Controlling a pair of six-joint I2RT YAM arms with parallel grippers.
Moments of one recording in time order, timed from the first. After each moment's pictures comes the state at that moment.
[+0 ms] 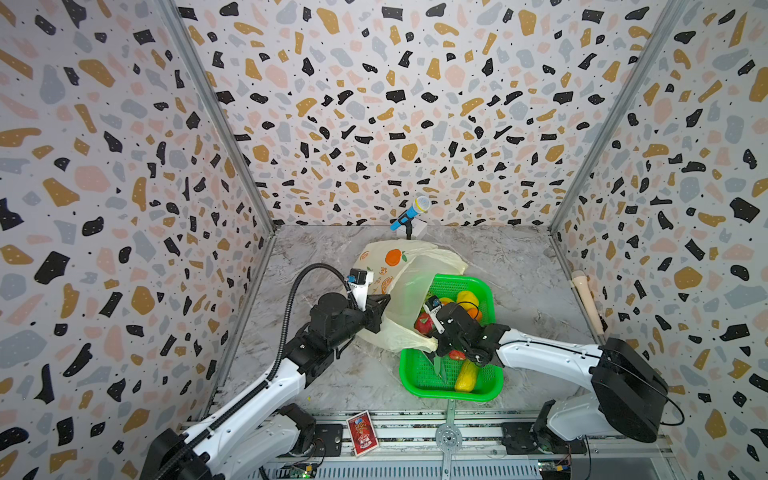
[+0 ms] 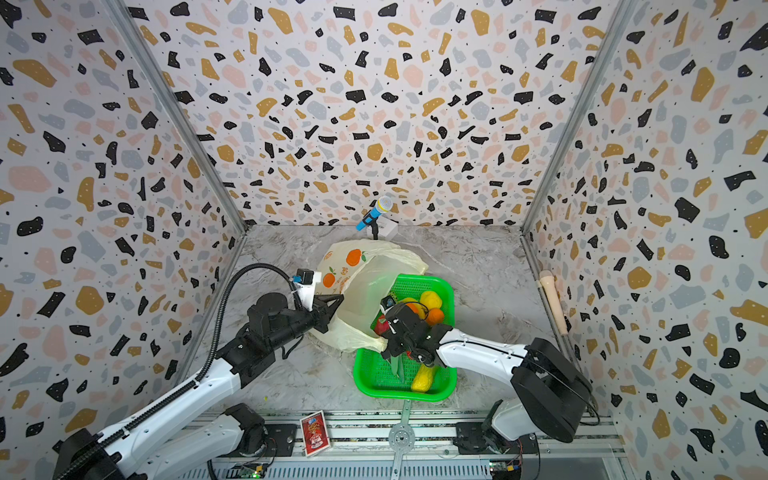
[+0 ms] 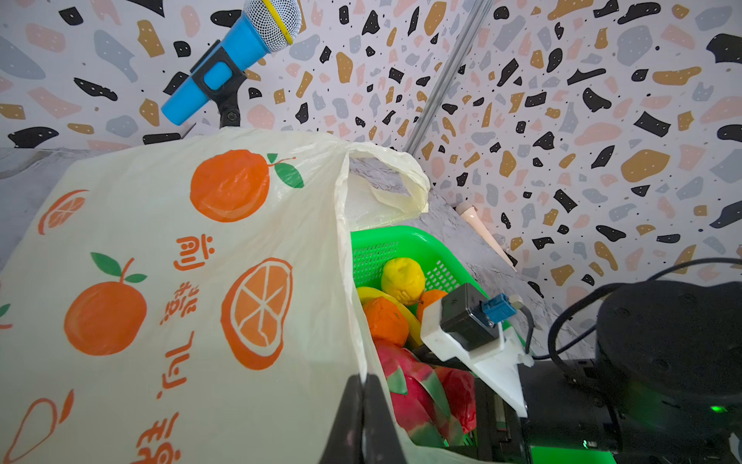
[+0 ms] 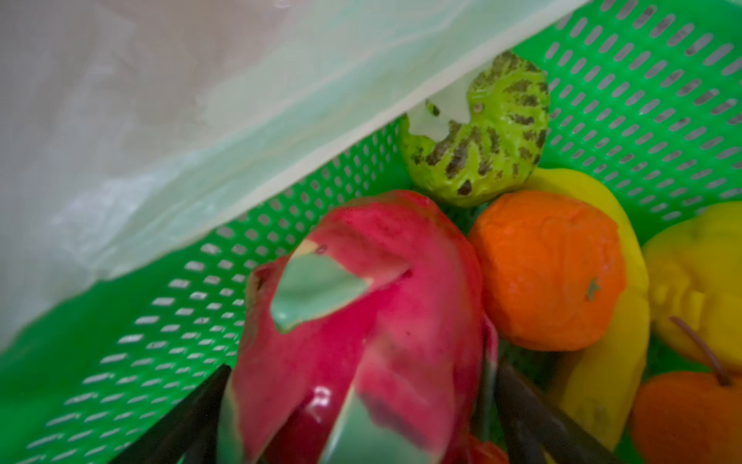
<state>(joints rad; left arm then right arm) -0.56 0.93 0.58 0.10 0.22 -0.35 0.90 1.47 0.81 -0.23 0.13 0.24</state>
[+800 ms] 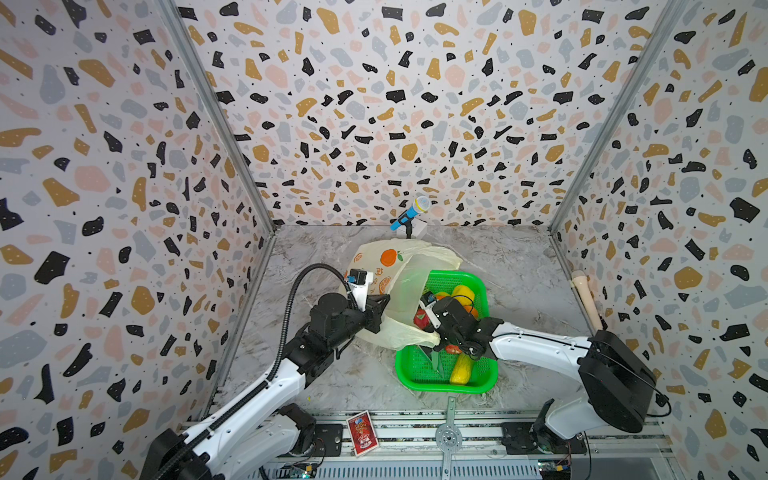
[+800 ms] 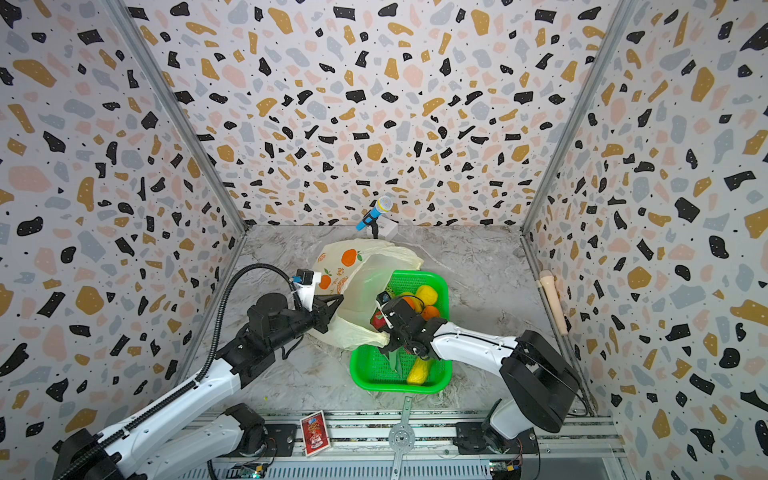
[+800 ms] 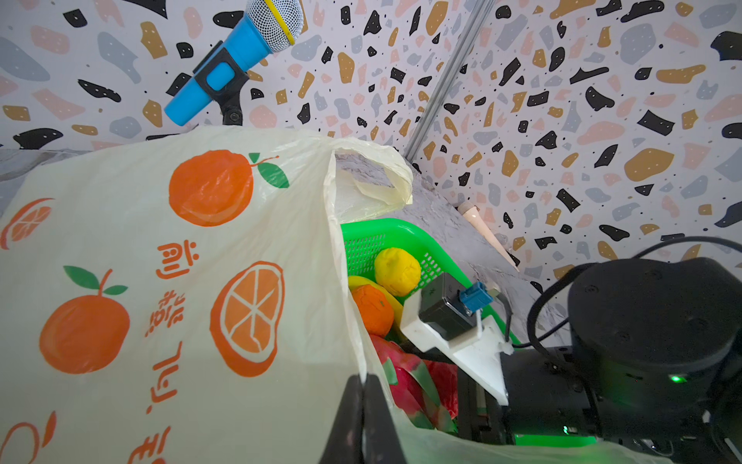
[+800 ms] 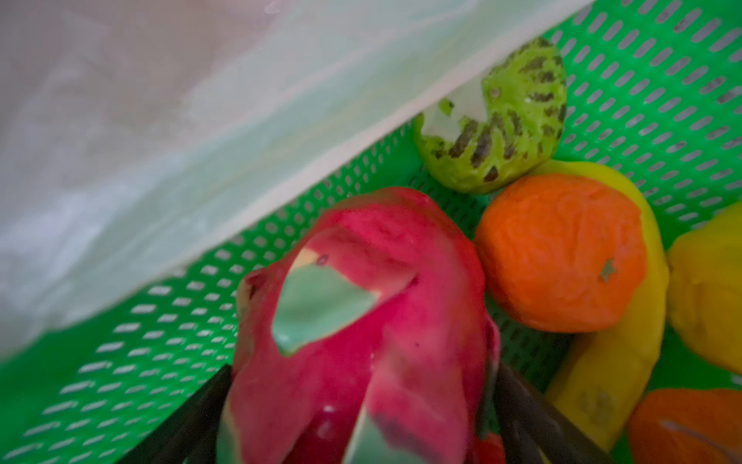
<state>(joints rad) -0.56 0.93 0.58 0.10 0.22 -0.35 0.87 1.45 0.79 -0.18 0.06 0.20</state>
